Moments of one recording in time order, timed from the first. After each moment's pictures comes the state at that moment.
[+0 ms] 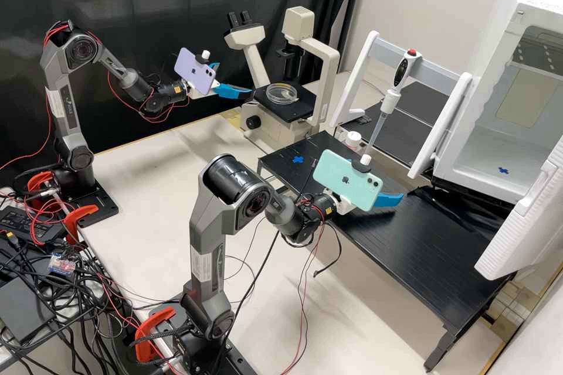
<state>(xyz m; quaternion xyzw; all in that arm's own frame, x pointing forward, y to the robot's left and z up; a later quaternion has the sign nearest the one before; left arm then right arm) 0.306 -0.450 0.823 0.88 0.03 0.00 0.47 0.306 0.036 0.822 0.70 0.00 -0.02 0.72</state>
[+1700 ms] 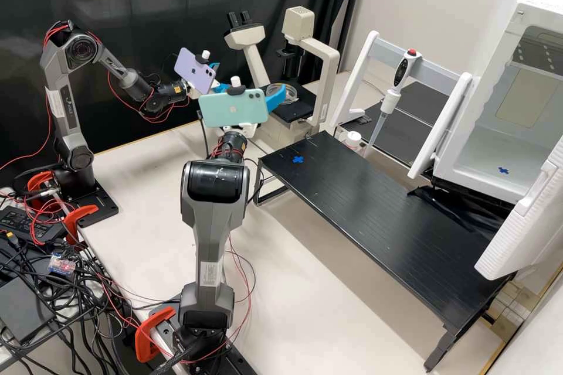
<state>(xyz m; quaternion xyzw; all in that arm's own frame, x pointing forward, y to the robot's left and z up) 0.306 -0.450 0.823 0.88 0.03 0.00 0.47 0.240 0.258 0.695 0.56 0.30 0.16 0.75</state>
